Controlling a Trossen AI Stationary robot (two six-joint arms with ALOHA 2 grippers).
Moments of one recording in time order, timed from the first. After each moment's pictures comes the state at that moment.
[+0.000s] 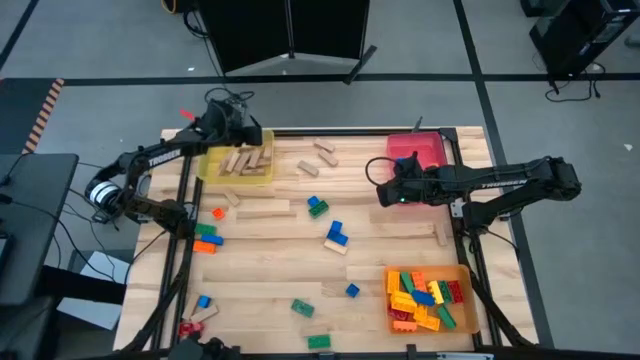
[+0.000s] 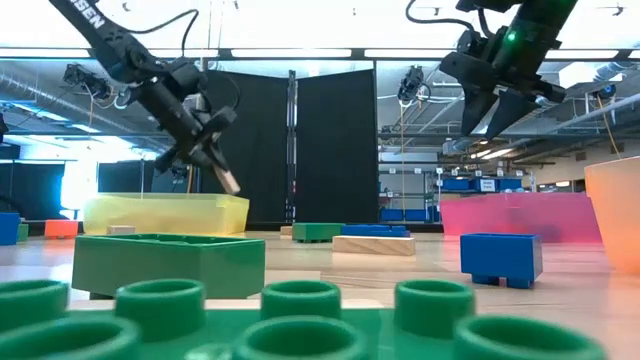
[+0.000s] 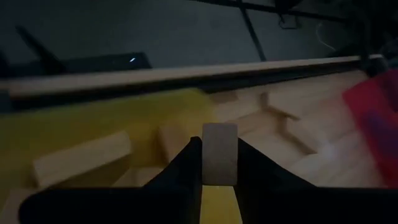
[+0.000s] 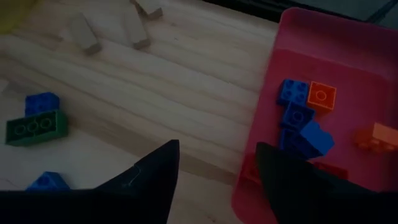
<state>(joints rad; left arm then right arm) 0.99 1.32 0.75 -0.12 0.20 -0.50 -0.02 1.20 0.93 -0.96 0.59 1.09</state>
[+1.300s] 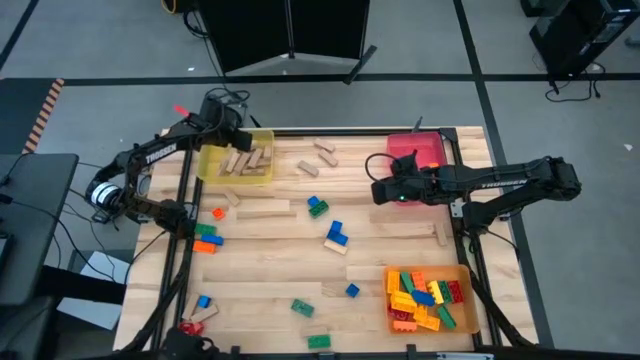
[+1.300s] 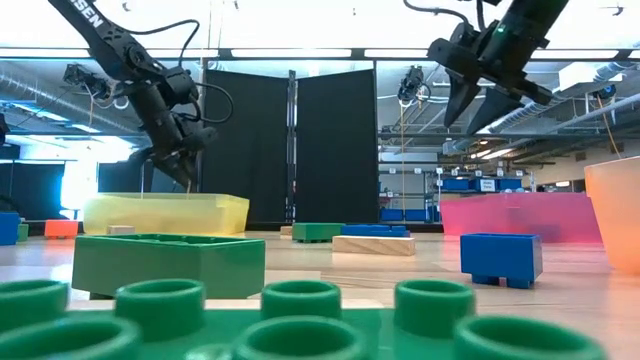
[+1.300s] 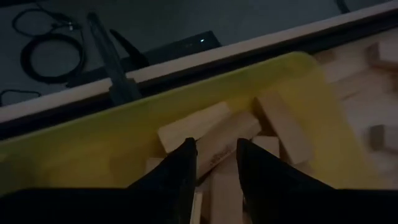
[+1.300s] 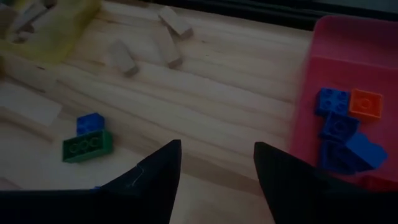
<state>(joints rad) 1.08 1.32 0.79 -0.37 0.05 -0.18 -0.02 1.20 0.93 -0.82 0.58 1.10</state>
